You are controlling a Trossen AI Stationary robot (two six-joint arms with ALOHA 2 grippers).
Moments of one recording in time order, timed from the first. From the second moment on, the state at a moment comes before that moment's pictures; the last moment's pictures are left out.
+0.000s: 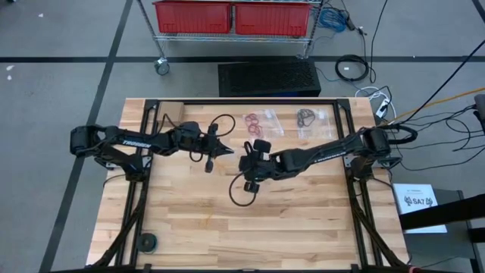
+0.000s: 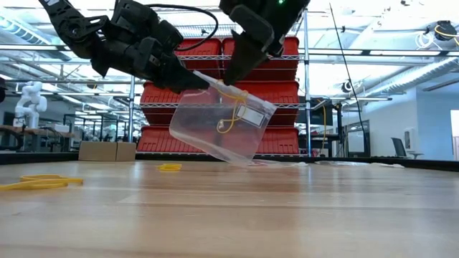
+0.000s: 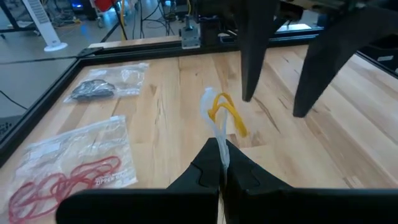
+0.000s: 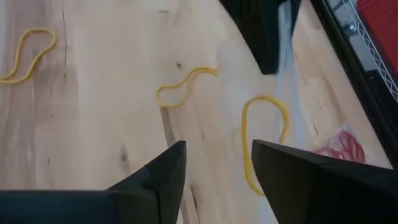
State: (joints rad) left arm 0.29 1.34 0.51 0.54 0.35 0.20; right arm 0.17 1.80 1.42 -0.55 0.47 0.20
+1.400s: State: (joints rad) left arm 0.29 1.34 0.51 0.53 0.36 0.19; right arm 0.12 1.88 1.61 -0.82 0.53 0.14
